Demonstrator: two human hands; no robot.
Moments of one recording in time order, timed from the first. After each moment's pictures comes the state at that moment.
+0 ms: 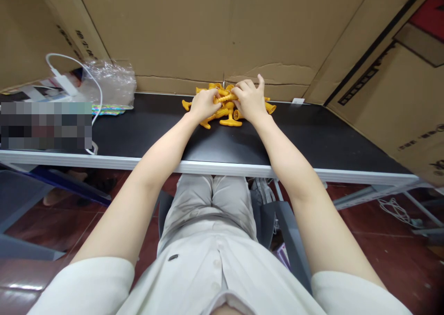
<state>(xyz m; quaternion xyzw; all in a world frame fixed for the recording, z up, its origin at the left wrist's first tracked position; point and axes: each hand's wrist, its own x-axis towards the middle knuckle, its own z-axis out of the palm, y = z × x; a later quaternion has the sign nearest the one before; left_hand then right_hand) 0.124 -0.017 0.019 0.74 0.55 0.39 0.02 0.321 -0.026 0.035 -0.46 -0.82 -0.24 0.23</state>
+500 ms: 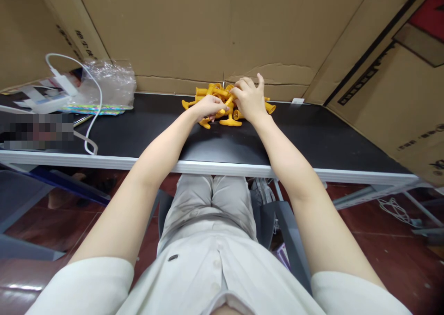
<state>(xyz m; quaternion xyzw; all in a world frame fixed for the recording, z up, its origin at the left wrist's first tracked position) 0.131 -0.047 0.041 0.69 0.49 0.35 0.40 0.317 -0.033 0.039 -0.48 -0.81 -0.26 0.20</state>
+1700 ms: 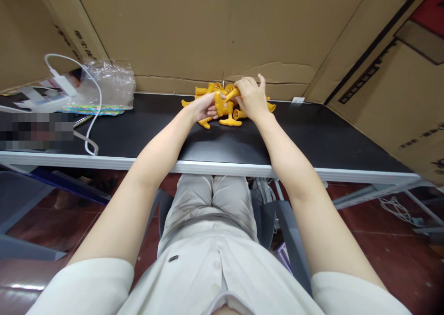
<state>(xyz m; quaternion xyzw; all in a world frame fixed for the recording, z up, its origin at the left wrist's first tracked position) 0.129 -0.033 0.042 0.54 0.40 0.37 0.64 0.322 -0.032 0.039 -0.49 -0.81 -0.22 0.24</state>
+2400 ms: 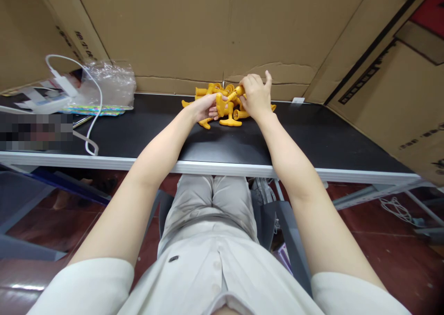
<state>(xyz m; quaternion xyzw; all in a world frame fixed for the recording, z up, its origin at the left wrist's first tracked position) 0.132 -0.039 0.045 0.56 0.39 0.36 0.64 0.330 -0.024 0.039 -0.51 -0.78 -0.24 0.27</state>
